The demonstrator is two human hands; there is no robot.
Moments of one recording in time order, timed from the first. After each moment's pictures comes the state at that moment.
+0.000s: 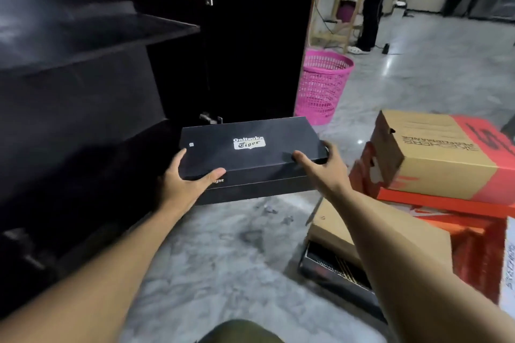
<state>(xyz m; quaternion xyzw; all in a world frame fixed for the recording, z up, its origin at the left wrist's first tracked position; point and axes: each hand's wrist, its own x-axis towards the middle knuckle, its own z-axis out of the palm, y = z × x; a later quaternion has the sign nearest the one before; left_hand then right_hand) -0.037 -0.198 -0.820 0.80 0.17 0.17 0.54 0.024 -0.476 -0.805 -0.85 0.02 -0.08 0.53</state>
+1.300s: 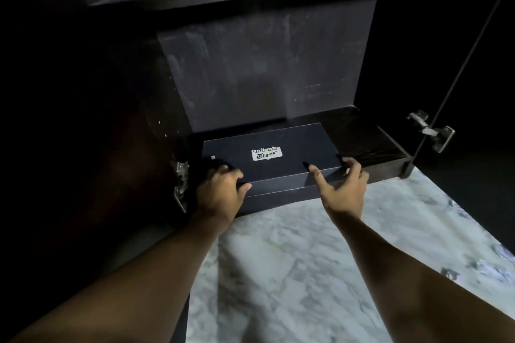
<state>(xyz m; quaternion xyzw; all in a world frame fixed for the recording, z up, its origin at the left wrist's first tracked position) -0.053 0.001 -0.931 0.89 0.44 0.13 0.05 0.133 -0.132 -0.983 -0.78 -0.21 0.05 0.58</state>
